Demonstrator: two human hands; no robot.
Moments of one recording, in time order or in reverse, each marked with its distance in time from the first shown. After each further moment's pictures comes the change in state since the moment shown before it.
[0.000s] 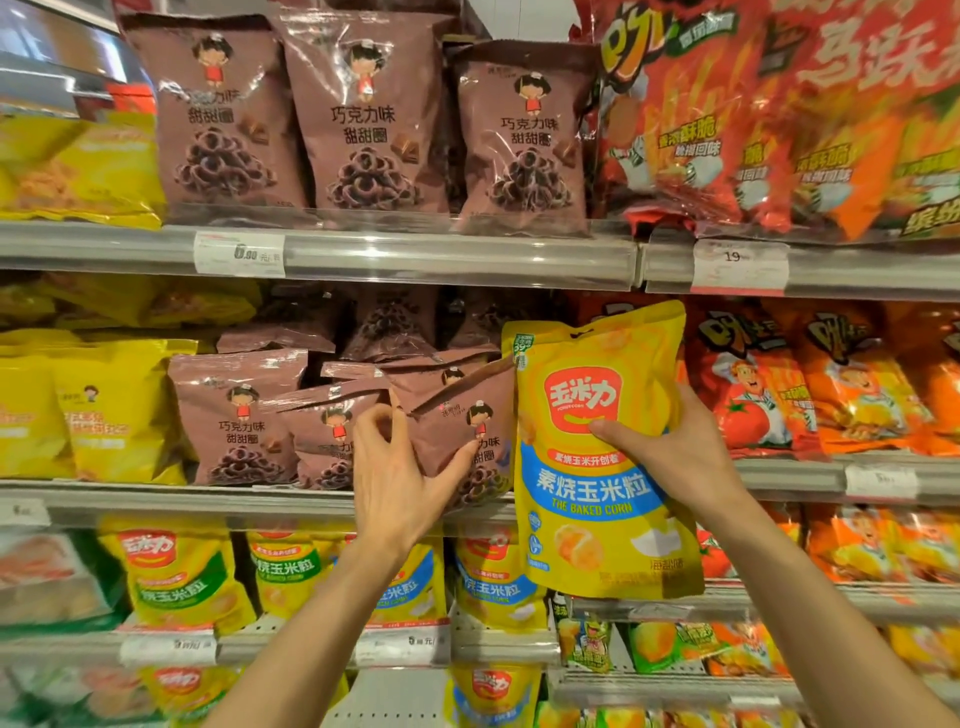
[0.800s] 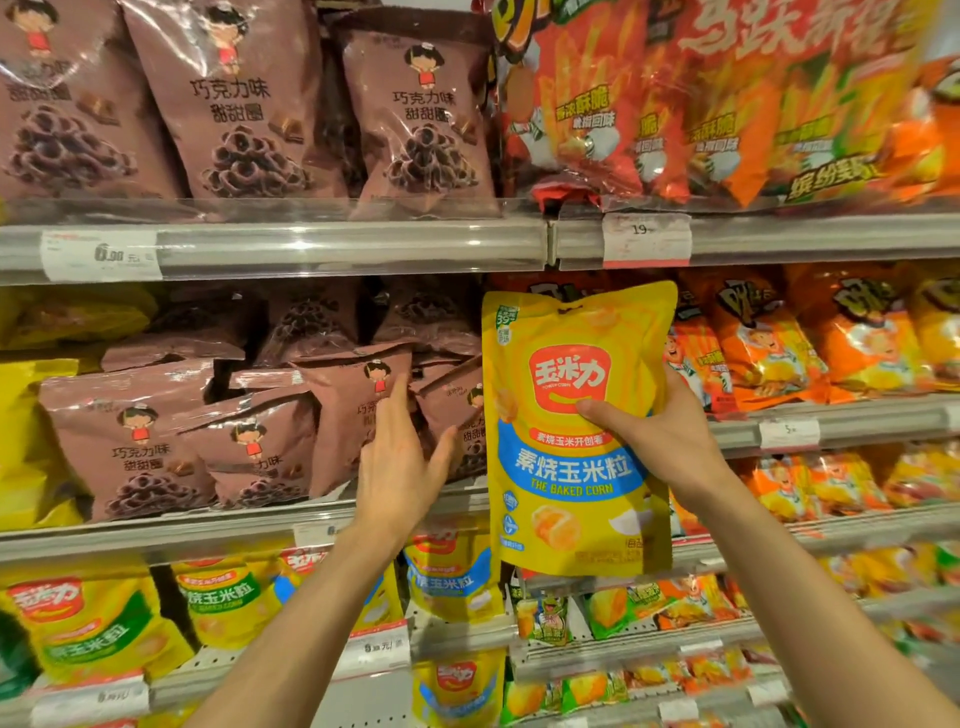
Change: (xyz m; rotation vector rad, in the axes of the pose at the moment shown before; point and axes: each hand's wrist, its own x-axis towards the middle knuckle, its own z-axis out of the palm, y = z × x) left_hand 0.002 0.046 0.045 -0.151 -0.192 0.068; right_hand -0.011 0.013 -0.045 0.108 0.072 0.044
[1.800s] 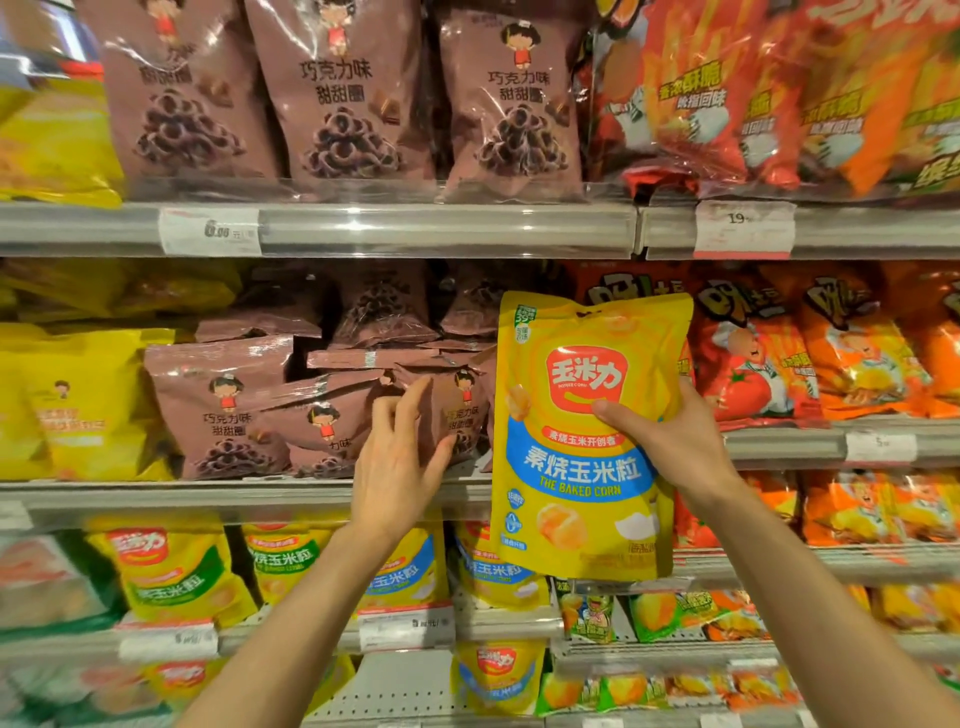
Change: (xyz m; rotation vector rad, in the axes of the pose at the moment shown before) left_hand -0.012 -0.059 -0.045 0.067 0.028 0.093; right_hand 0.004 0.015 0.054 0.143 -0.086 0.034
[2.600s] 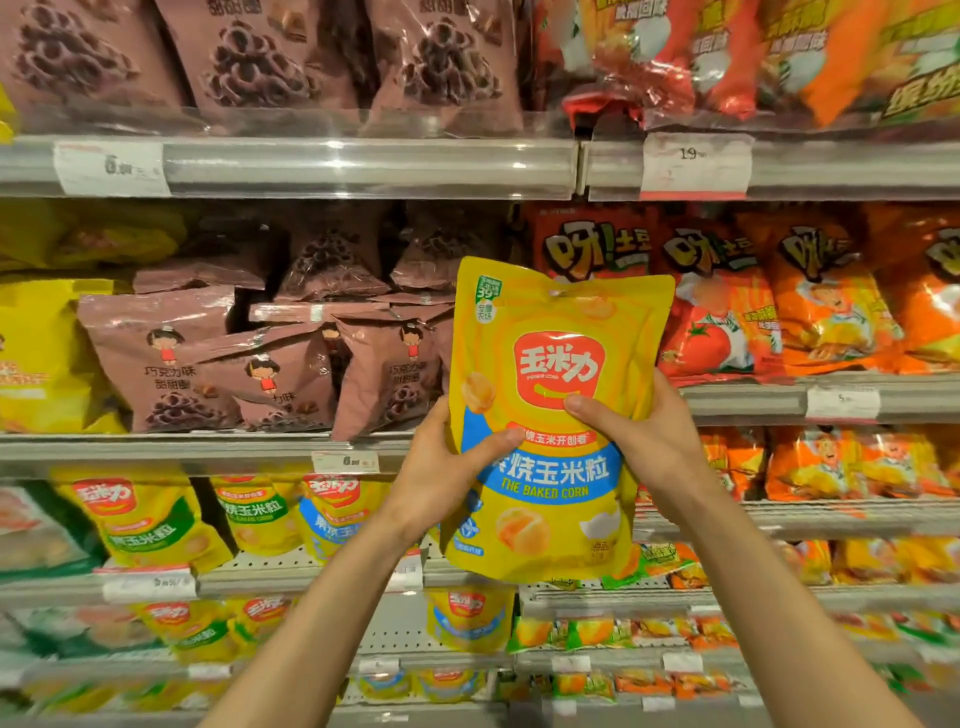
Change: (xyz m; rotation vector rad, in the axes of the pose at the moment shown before) left_hand -0.033 0.100 0.027 -0.912 -0.413 -0.492; right_hand -0.027 0.017 -0.029 0.073 -0.056 0.035
